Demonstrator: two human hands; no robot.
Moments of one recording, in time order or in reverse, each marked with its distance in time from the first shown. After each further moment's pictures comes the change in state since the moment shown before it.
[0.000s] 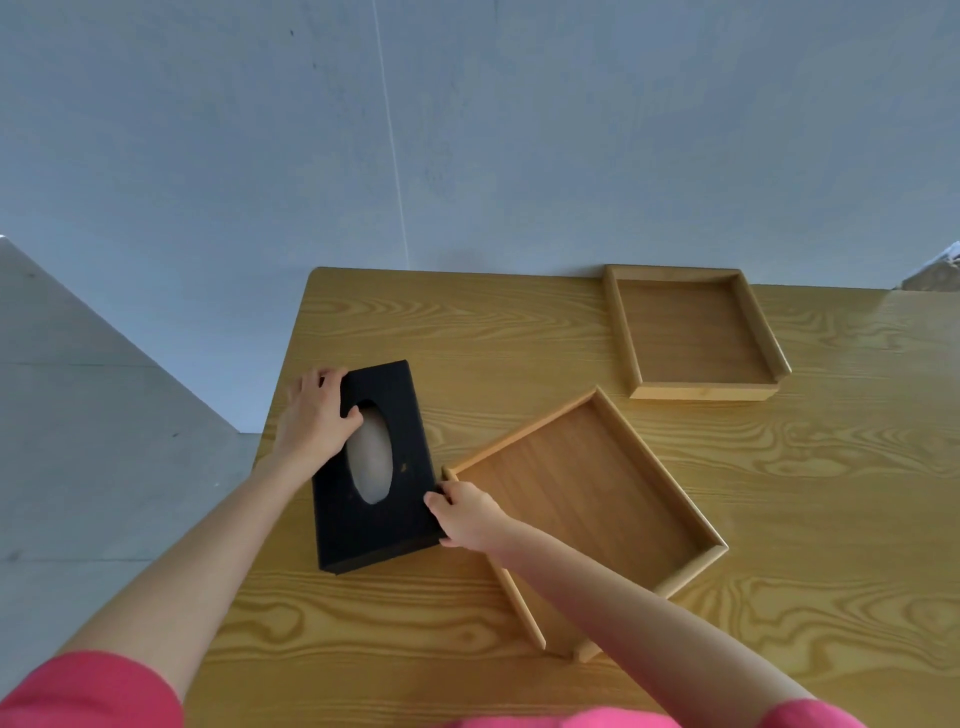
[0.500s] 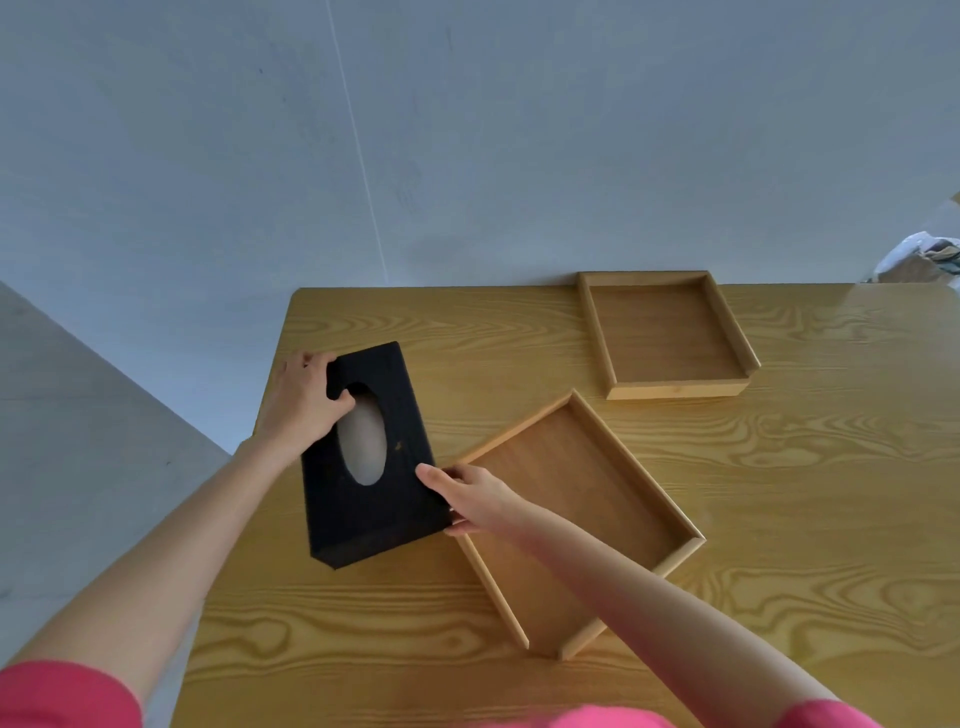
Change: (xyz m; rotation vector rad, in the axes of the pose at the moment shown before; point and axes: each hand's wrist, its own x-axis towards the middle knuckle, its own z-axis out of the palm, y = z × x) left_hand 0.002 0.030 -0.027 -0.020 0.066 0.037; right_hand -0.025 0.004 -0.037 0.235 0.005 -0.022
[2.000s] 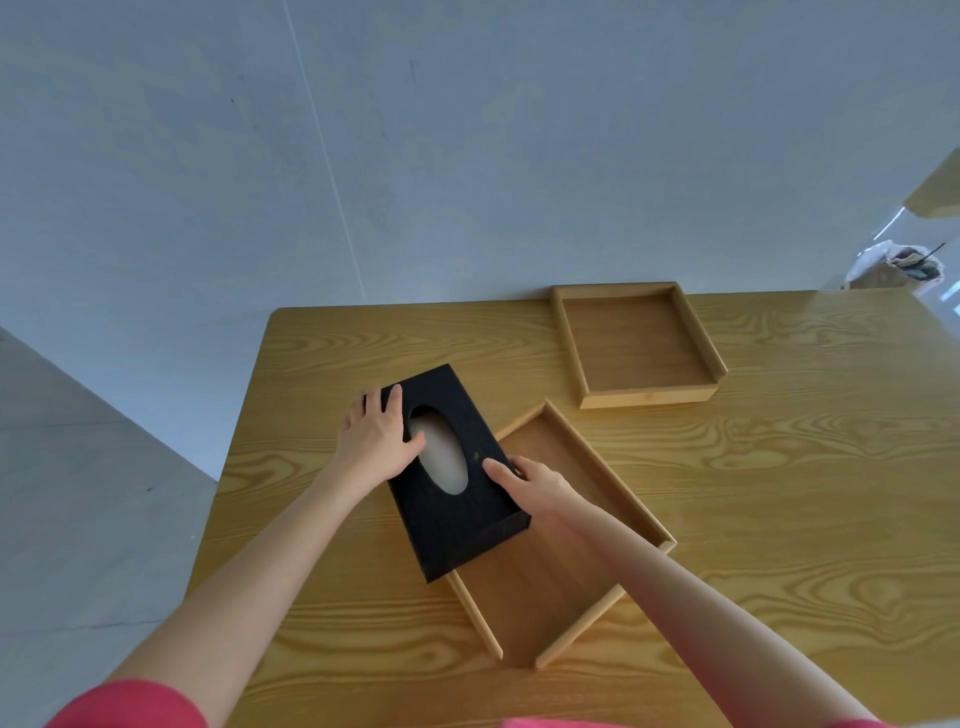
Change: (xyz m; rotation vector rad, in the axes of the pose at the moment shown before) left_hand -0.025 0.069 0.050 0.176 -0.234 0.119; right_hand -0.026 0.031 -0.070 -0.193 0.240 -0.025
